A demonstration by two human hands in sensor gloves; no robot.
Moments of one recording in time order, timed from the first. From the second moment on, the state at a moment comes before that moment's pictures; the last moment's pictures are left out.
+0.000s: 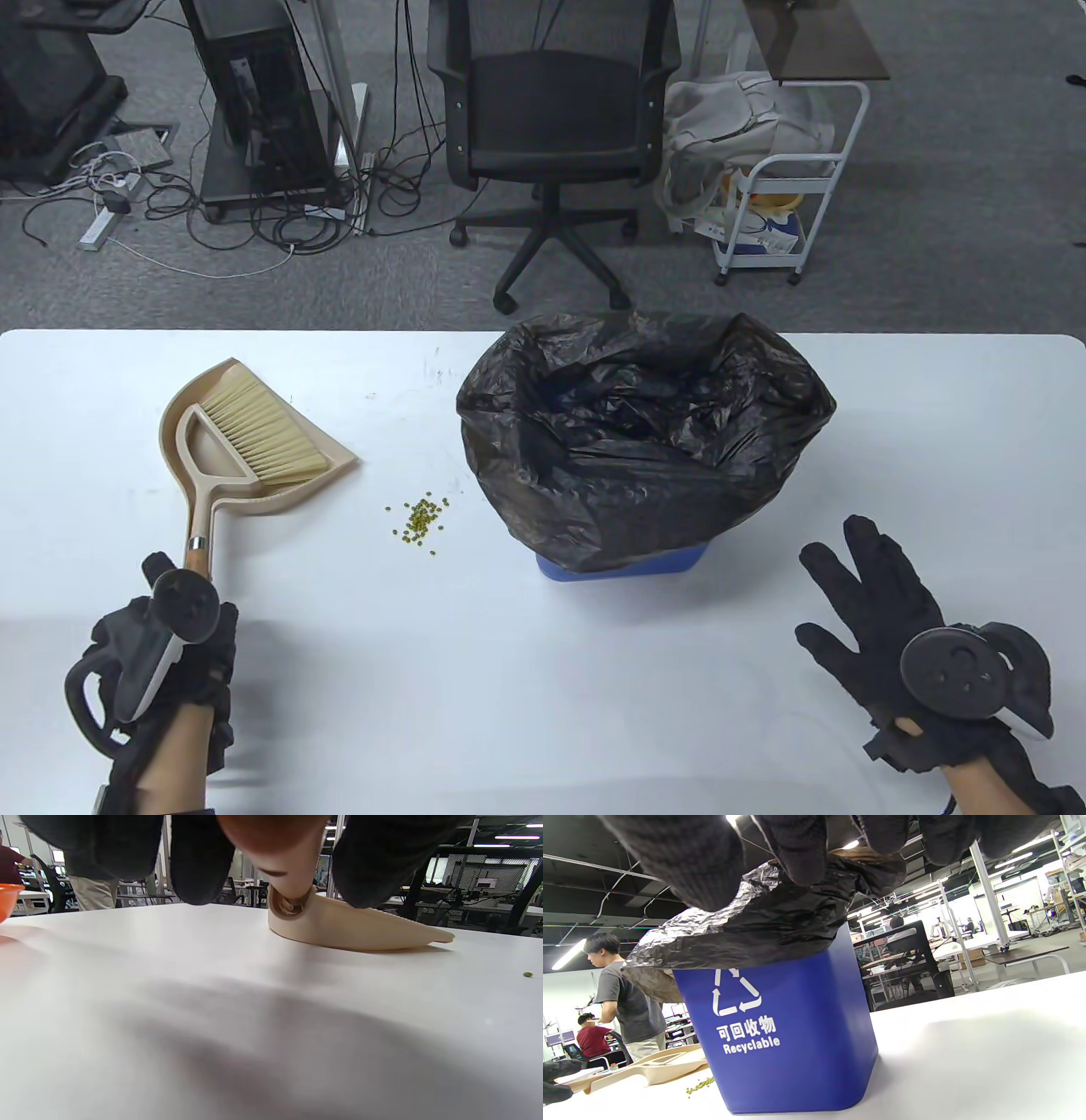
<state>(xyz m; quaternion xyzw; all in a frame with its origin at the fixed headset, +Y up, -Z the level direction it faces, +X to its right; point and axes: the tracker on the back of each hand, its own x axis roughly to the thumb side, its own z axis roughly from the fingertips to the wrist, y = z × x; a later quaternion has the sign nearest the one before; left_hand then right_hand) -0.372 -0.717 -0.248 -0.05 0.24 0.04 0.97 0.296 -0.639 -0.216 0.20 -0.09 0.95 0.20</state>
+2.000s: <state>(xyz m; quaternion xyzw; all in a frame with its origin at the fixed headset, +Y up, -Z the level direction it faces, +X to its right) -0.233 -0.604 -0.186 0.28 -0.02 -0.13 0.95 0.307 -0.636 -0.205 0.20 -0.12 0.94 0.25</state>
